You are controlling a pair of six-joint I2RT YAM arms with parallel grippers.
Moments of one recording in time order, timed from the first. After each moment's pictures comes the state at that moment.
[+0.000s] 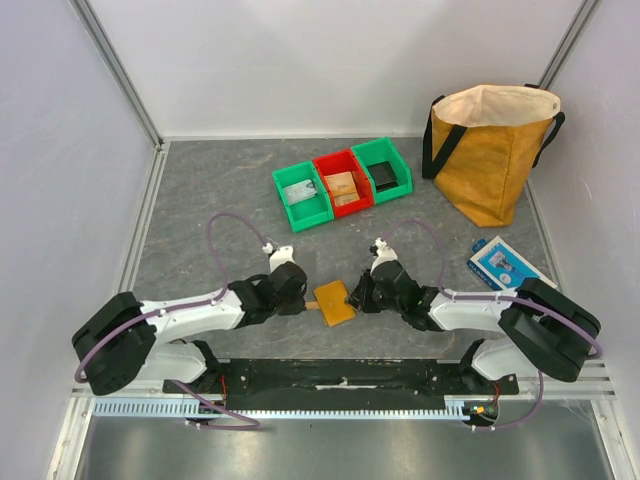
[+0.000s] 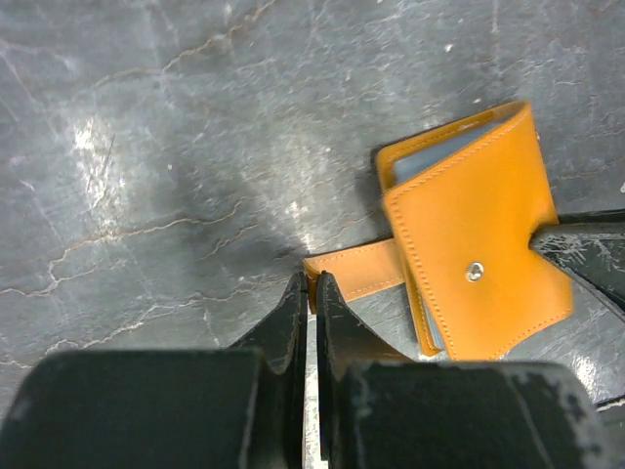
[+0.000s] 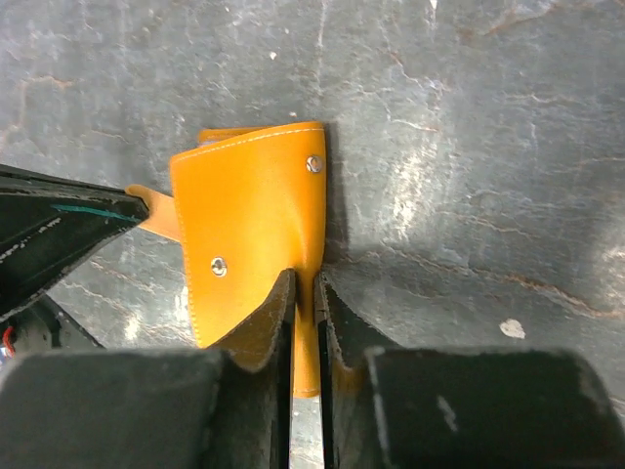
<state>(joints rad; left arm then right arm) -0.92 1.28 0.57 -0.24 -0.29 -0.87 0.88 1.40 0.41 0.32 0.03 0.82</state>
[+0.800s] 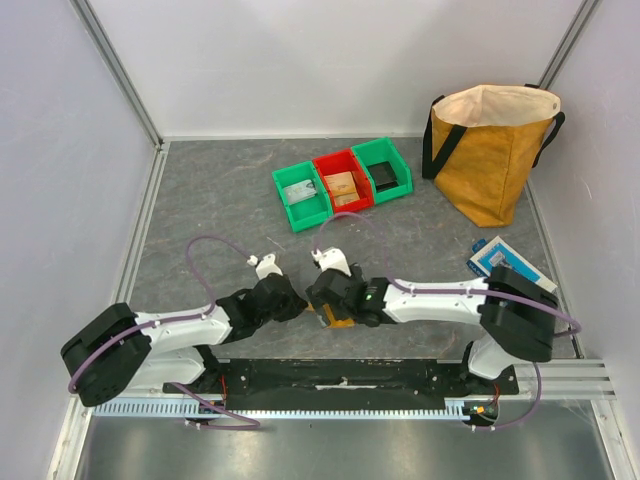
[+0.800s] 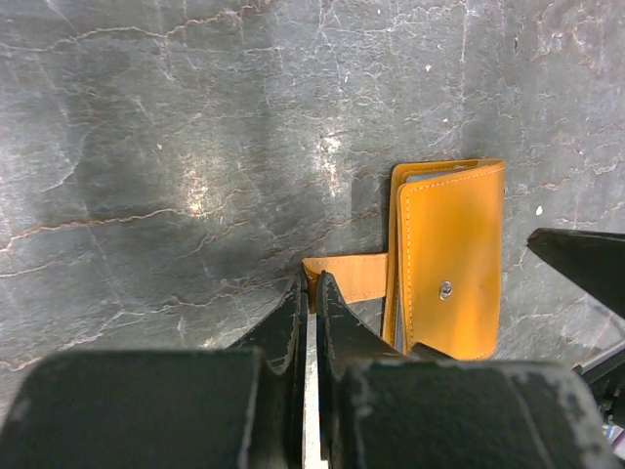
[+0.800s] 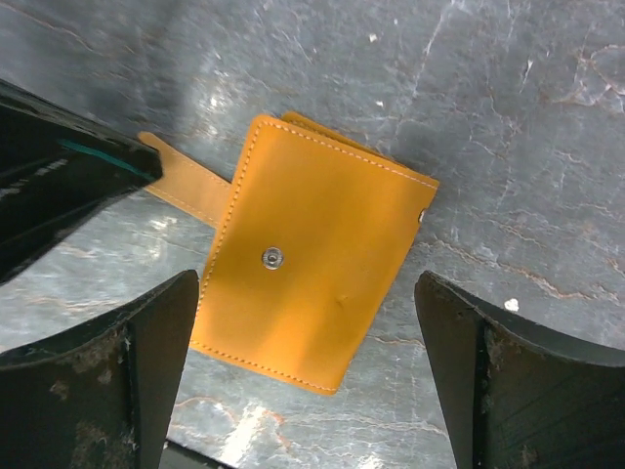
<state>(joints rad) -0.90 1.18 0.31 0.09 -0.22 -1.06 1.15 1.55 0.87 -0.28 0.37 0.56</state>
